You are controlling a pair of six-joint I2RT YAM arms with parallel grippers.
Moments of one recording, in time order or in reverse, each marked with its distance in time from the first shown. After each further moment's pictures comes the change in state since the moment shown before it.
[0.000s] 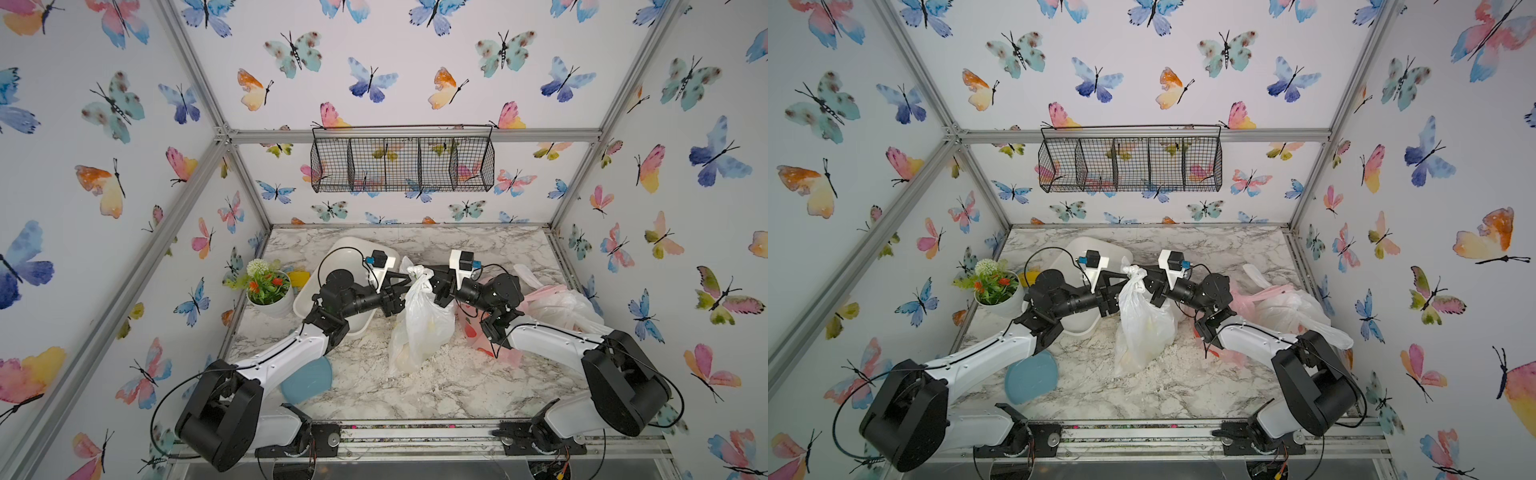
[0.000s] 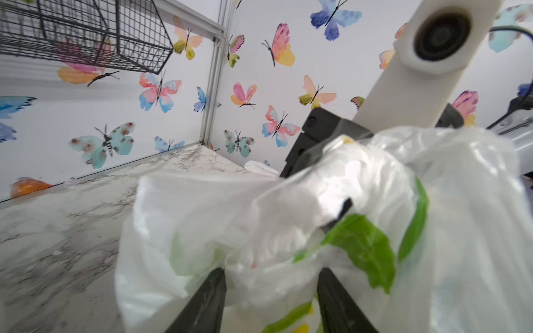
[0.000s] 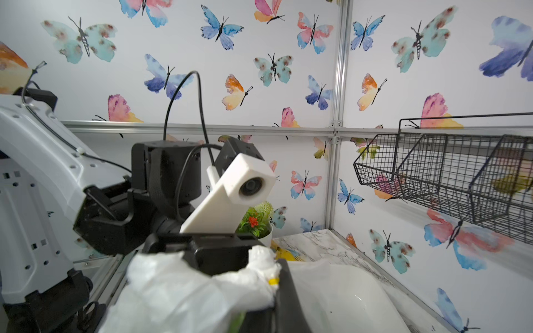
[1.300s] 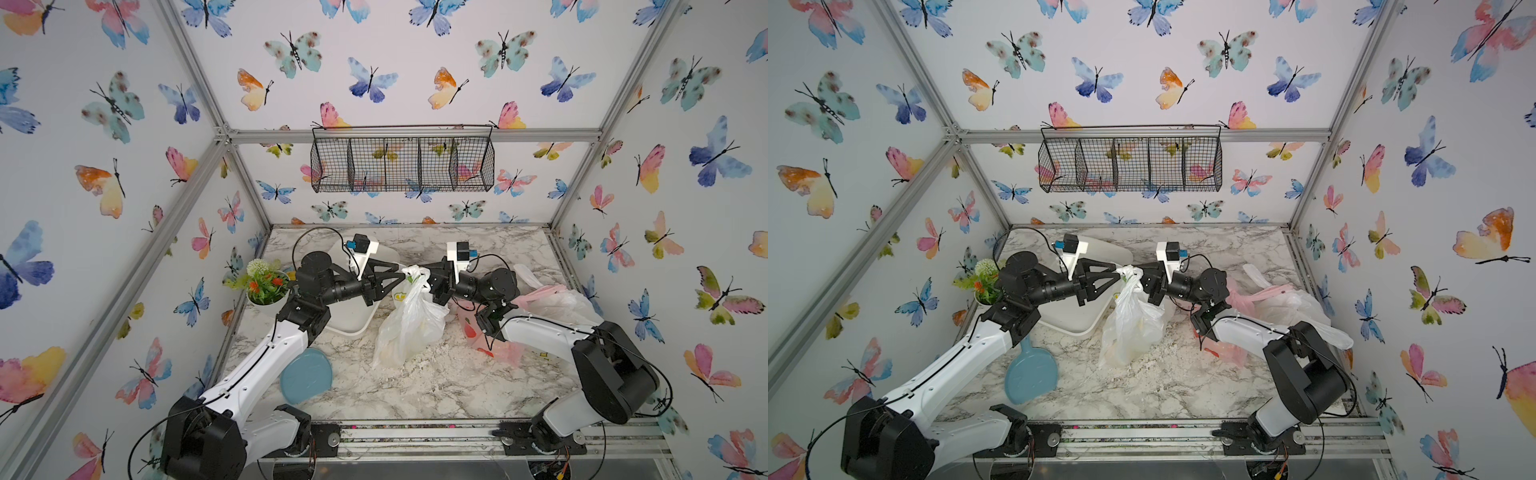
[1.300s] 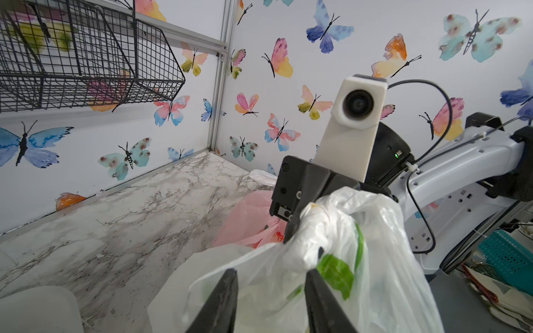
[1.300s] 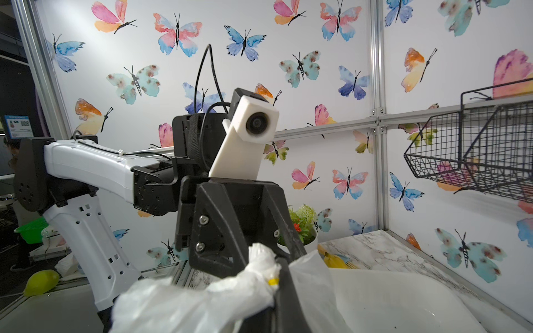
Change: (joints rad) left arm 0.154 -0.161 0.177 -0.404 0.138 0.103; right arm -0.005 0.064 0.073 0.041 -0.141 0.224
